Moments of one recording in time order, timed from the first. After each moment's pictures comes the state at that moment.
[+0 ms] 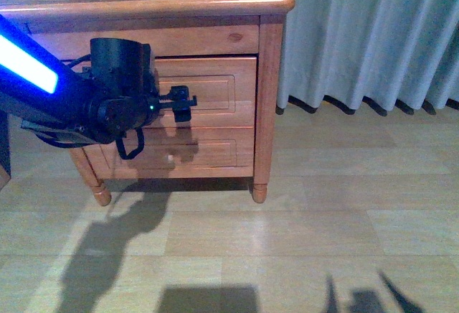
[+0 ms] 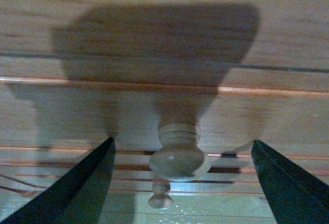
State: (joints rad) left arm -0.20 2.61 1.72 0.47 -0.10 -0.11; right arm 0.00 0.00 0.01 0.00 0.00 0.00
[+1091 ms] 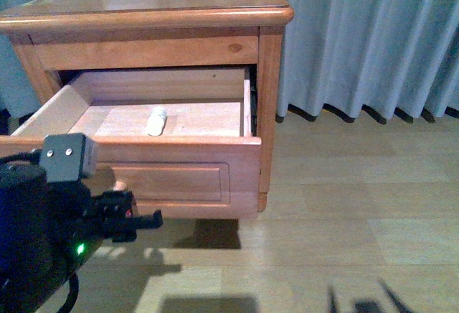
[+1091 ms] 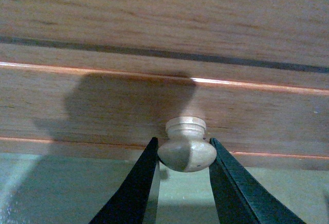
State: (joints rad) left arm -0.26 2.24 0.54 1.28 -0.12 -0.17; right arm 0.00 0.00 0.01 0.00 0.00 0.00
